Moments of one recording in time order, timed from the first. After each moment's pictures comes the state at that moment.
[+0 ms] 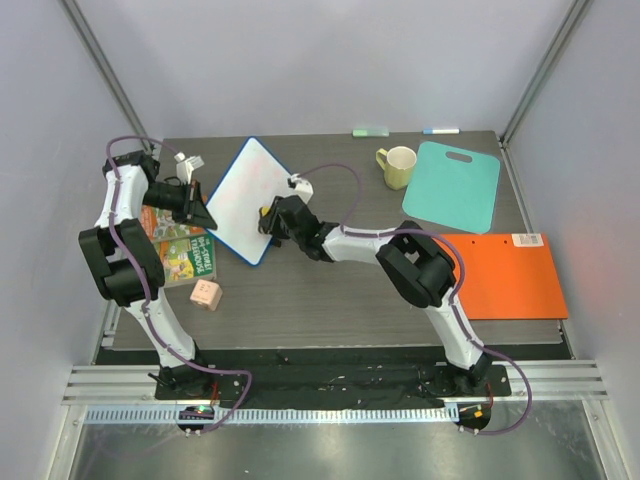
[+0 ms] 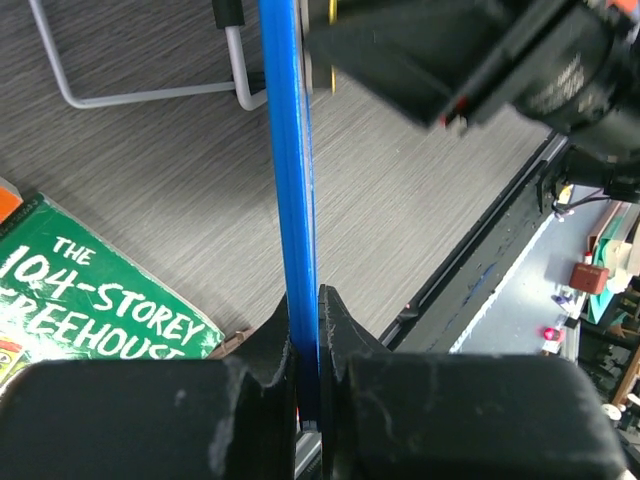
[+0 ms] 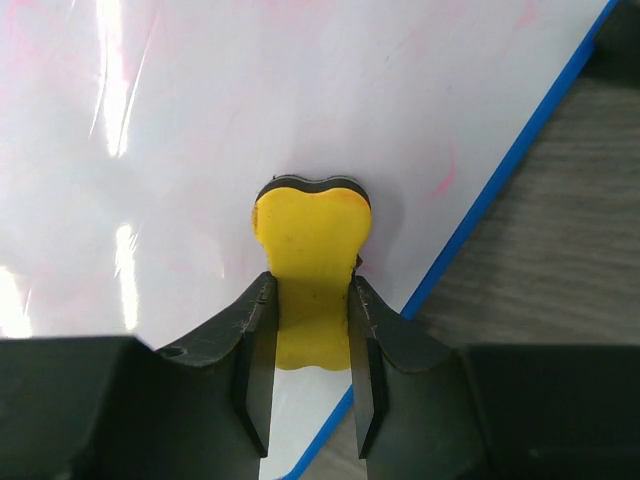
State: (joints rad) left arm 0.26 1.92 1.67 -1.33 0.86 0.57; right arm 0.88 2.23 1.53 0.26 0.21 0.82
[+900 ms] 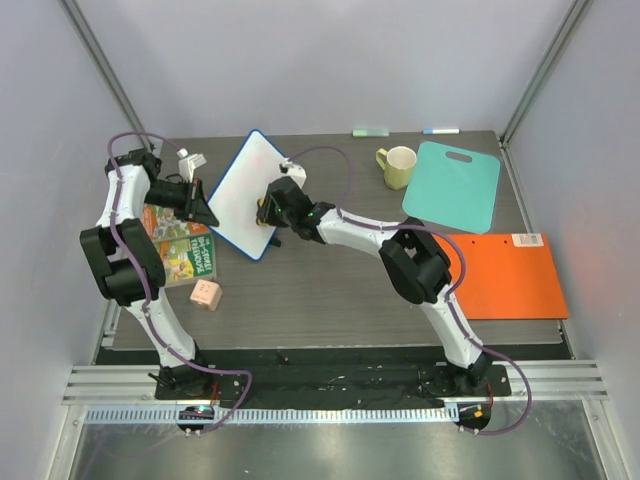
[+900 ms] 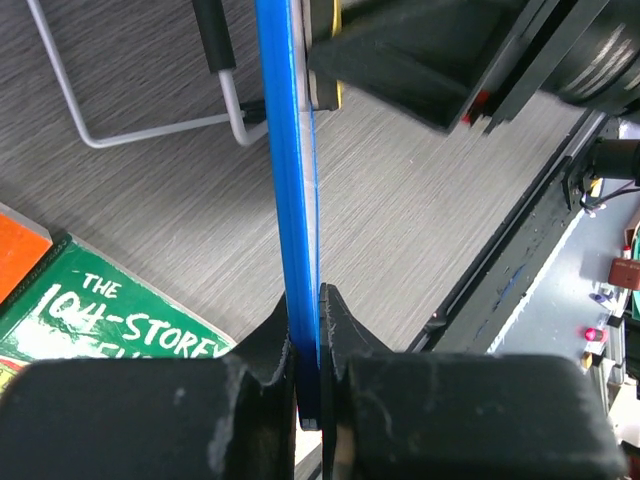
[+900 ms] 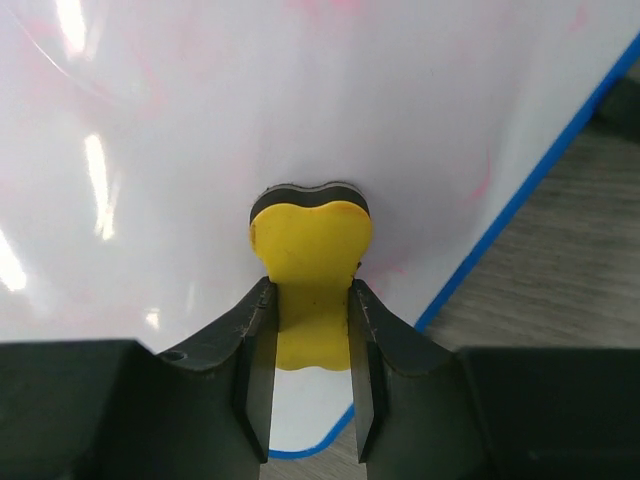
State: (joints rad) left arm 0.25 1.92 1.67 -1.29 0.88 0.63; right arm 0.86 2.24 1.69 0.02 0.19 0.80
